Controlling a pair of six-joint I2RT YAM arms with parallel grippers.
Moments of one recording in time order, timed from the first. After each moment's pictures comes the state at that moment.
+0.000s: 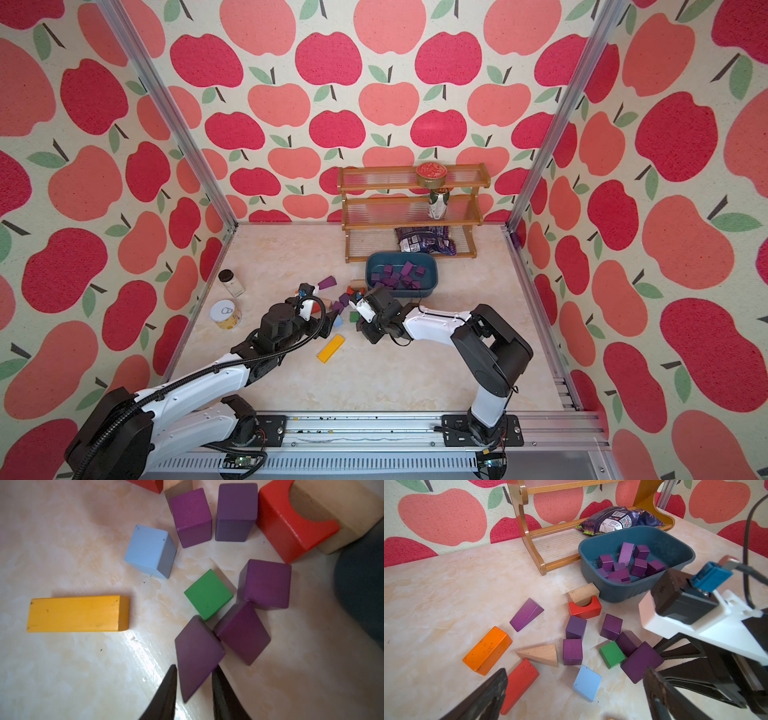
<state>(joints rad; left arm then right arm) -0.62 1.06 0.39 0.26 -0.13 -0.07 0.89 1.74 0.93 -0.15 -0.13 -0.04</state>
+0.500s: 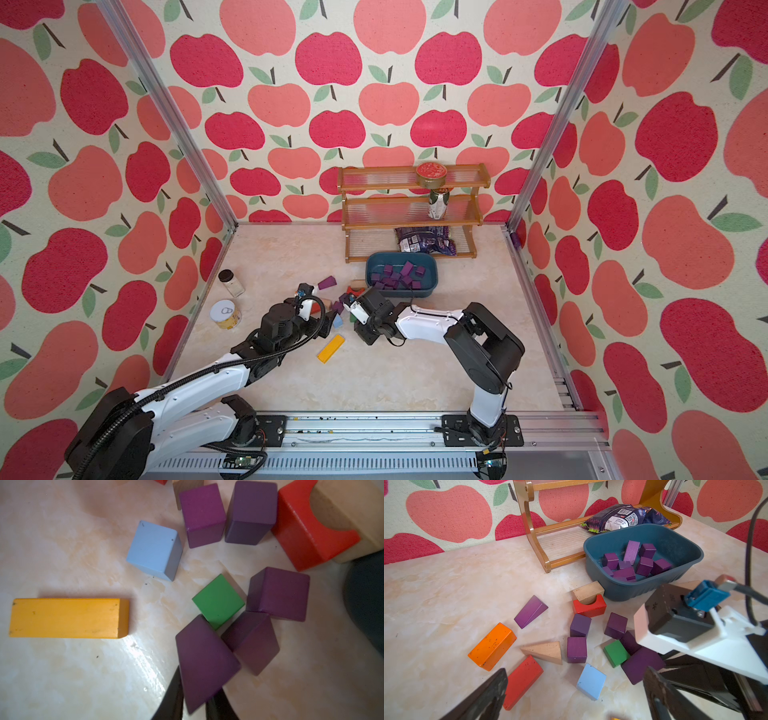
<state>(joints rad) -0.62 1.06 0.39 0.24 -0.15 -0.08 0.94 1.77 0.99 -0.21 -0.07 -0.06</state>
